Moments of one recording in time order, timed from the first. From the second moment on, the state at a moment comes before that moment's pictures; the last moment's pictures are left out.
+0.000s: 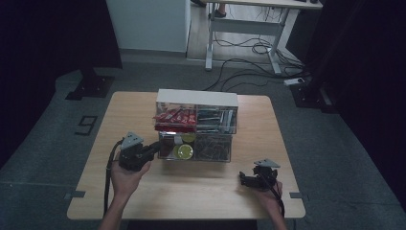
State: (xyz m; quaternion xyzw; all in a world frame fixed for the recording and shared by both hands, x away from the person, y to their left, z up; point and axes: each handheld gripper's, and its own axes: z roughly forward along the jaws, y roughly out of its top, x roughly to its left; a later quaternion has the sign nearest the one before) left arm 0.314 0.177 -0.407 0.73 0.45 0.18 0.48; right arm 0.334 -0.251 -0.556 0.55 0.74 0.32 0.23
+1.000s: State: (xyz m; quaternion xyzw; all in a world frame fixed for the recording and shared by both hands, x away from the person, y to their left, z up) left arm 0.324 0.162 -0.376 0.73 0.43 0.18 0.49; right arm 0.333 -0.251 -0.556 0.55 0.74 0.33 0.23
